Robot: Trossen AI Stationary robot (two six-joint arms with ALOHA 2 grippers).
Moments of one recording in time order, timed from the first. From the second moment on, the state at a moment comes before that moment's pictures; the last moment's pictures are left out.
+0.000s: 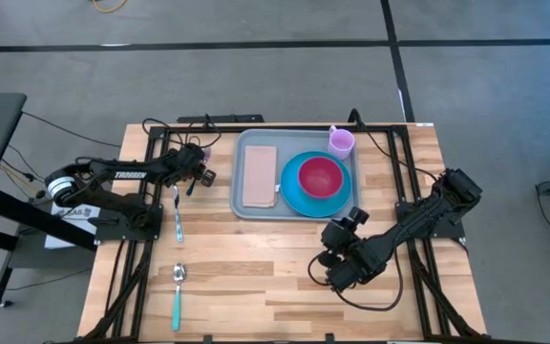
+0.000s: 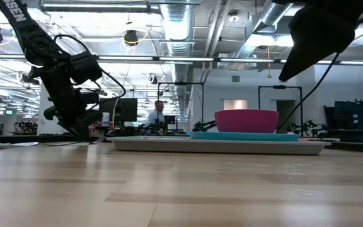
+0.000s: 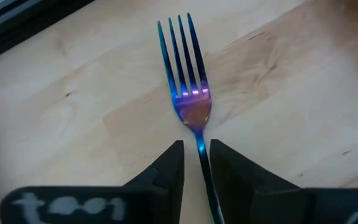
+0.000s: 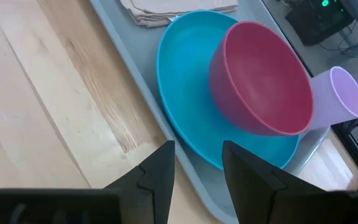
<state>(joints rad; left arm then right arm) 0.70 1.30 0.37 -0.03 -0.32 -0.23 0.61 1.73 1.22 -1.18 0.81 1.06</state>
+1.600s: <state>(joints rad) 0.27 1.36 0.40 0.42 -0.64 -0.70 0.61 1.73 1.22 -1.16 0.81 1.06</state>
